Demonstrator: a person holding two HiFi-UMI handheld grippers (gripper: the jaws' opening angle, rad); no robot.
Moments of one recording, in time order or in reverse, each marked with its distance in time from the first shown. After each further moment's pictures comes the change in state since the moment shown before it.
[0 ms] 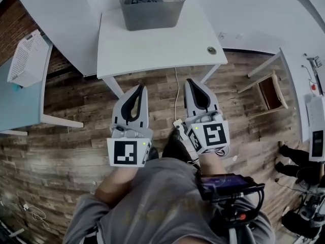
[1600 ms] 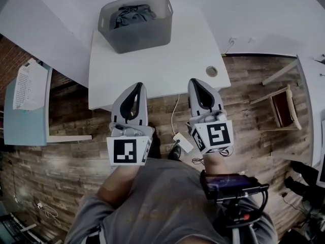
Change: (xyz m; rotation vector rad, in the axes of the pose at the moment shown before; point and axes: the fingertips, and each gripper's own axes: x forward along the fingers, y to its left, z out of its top) left arm 0.212 -0.023 -0.025 0.112 0.065 0.033; right arm 0.116 -0.183 -0.026 0.096 -0.020 0.018
